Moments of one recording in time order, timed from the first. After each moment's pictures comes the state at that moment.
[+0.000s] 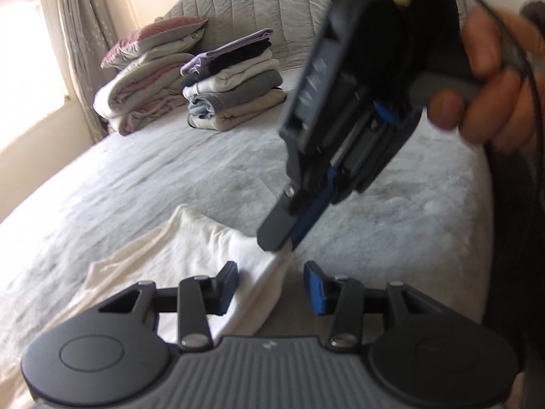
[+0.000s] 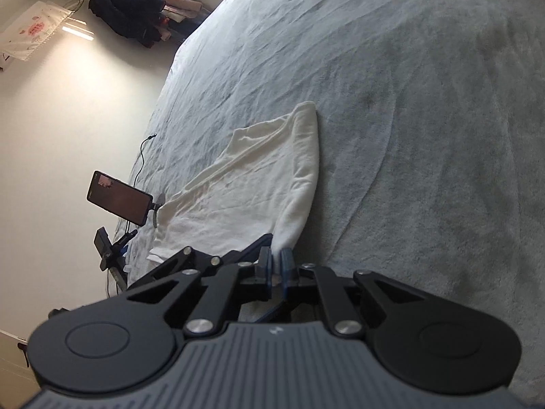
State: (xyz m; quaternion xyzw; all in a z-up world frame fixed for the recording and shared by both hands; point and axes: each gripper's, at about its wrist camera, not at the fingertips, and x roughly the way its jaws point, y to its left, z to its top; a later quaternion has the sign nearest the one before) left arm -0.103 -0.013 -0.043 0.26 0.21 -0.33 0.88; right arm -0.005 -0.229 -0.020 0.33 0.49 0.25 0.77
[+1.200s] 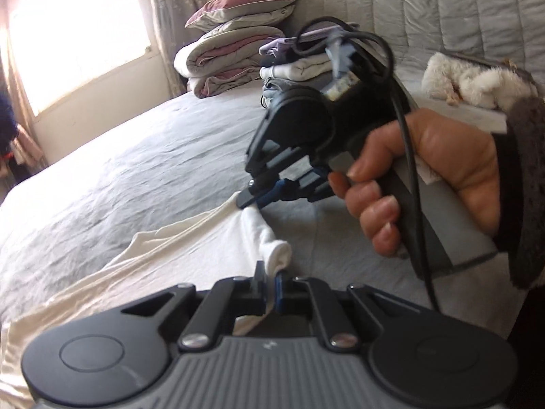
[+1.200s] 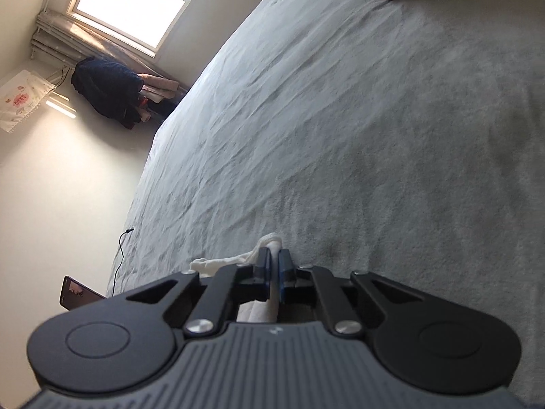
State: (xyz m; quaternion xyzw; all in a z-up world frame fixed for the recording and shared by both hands) left arm -0.107 -0.051 -0.014 0.17 0.28 -0.19 0.93; right arm 0.062 -0.243 -0.046 0.39 0.39 0.16 0.82
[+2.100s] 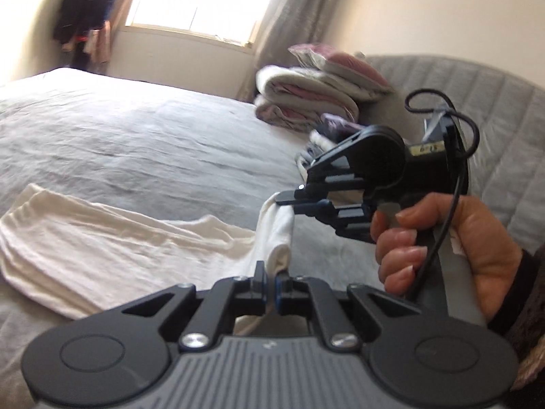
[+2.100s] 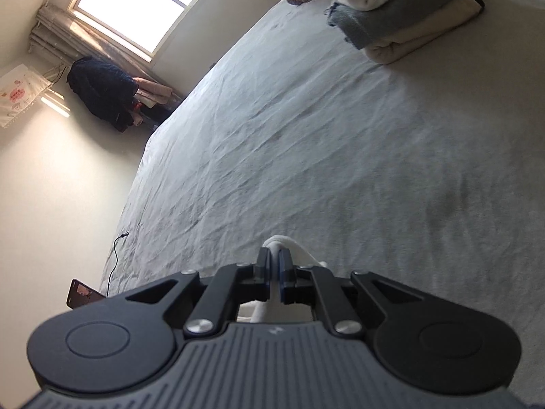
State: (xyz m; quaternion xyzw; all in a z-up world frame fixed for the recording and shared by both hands) left arm -0.125 -0.043 0.008 -0.15 0.24 -0.11 0.95; right arm 0.048 -0.253 0.012 0.35 0.39 0.15 0.84
